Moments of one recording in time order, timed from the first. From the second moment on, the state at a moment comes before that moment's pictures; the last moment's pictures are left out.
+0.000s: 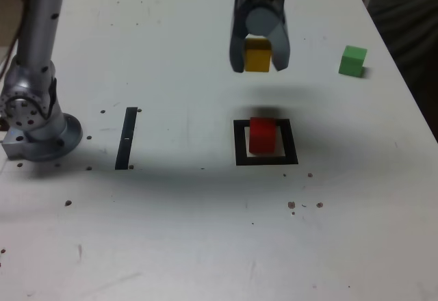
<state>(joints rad) 0.14 1.98 -1.70 1.37 0.06 0.19</state>
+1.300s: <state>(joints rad) -0.11 1.93 -1.49 1.18 0.04 -0.03</state>
